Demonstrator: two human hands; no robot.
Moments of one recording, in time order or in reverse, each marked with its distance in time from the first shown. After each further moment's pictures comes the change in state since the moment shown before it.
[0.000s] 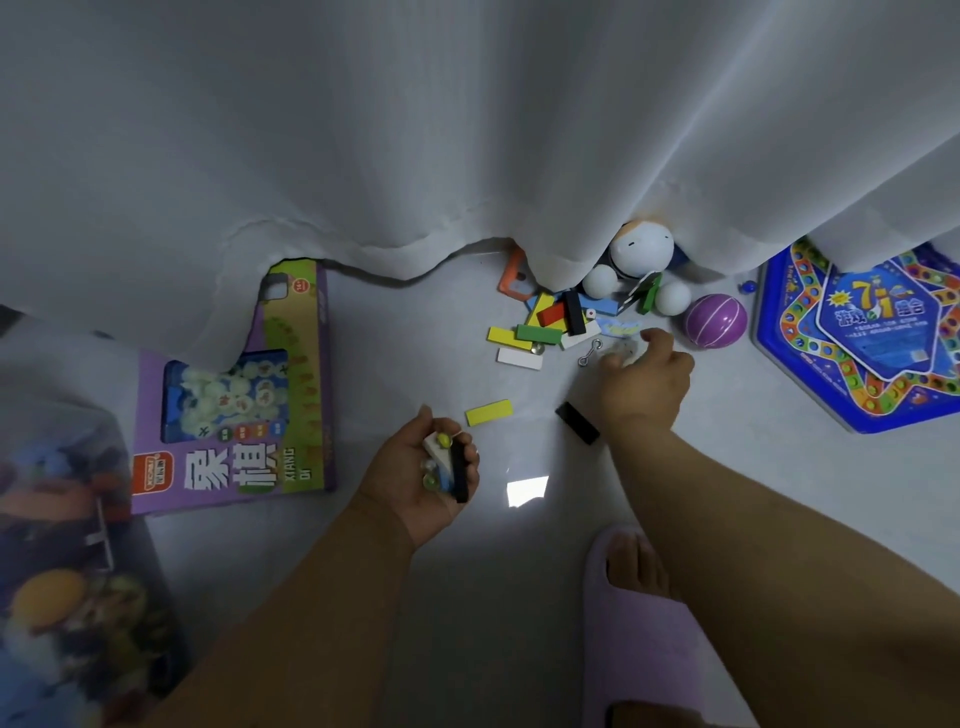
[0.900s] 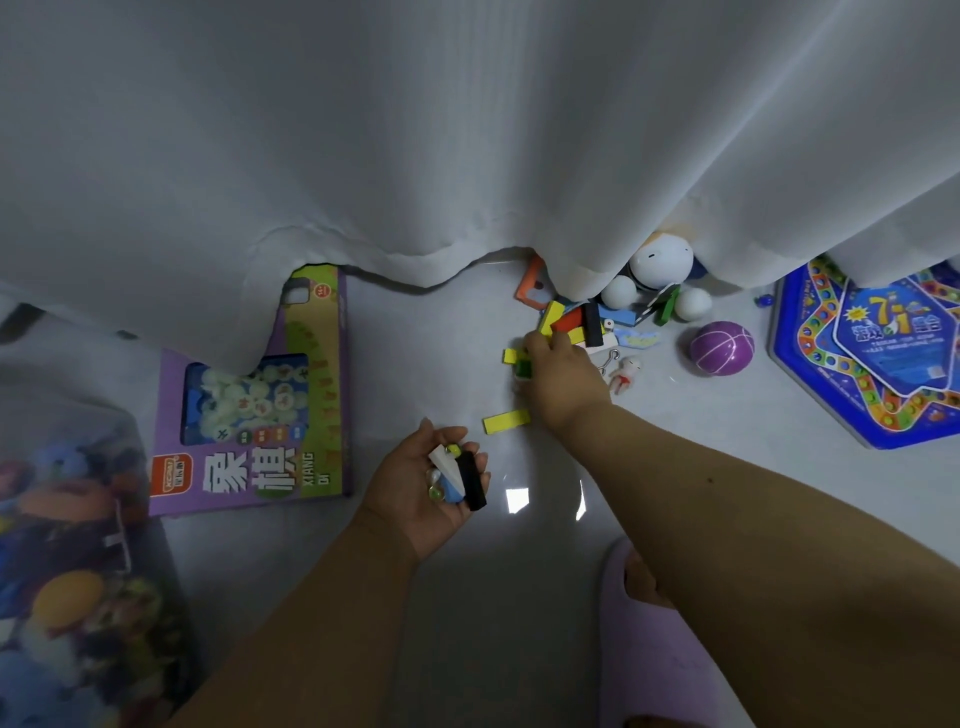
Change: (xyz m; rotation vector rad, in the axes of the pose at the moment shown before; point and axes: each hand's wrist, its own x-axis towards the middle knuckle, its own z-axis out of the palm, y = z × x) left_hand -0.001 0.005 -0.012 0.015 0.049 0.078; right_hand -0.022 -0.041 0.045 -0.553 -0.481 -0.661
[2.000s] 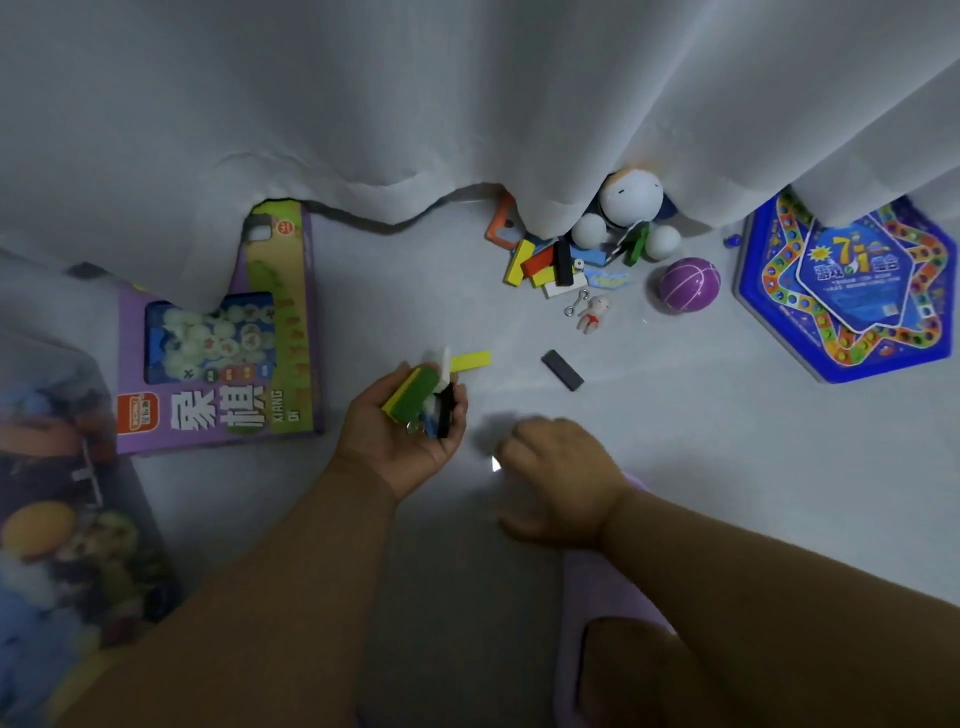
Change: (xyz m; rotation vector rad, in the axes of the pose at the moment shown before) left_hand -0.009 -0.013 0.001 -0.135 -0.097 -0.043; right_hand -0.144 0.034 0.025 -0.085 0.185 -0.658
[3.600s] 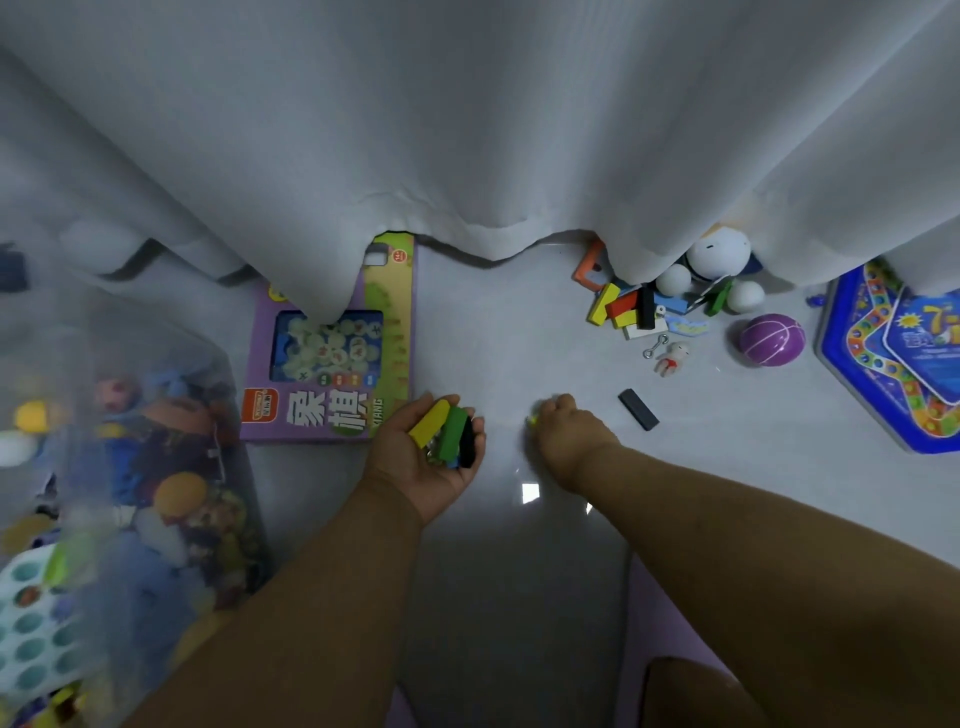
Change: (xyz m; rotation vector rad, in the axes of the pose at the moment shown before) left_hand -0.047 0.035 -0.022 -0.079 0.138 0.102; right_hand 0.102 -0.018 0.019 0.056 -0.606 0.513
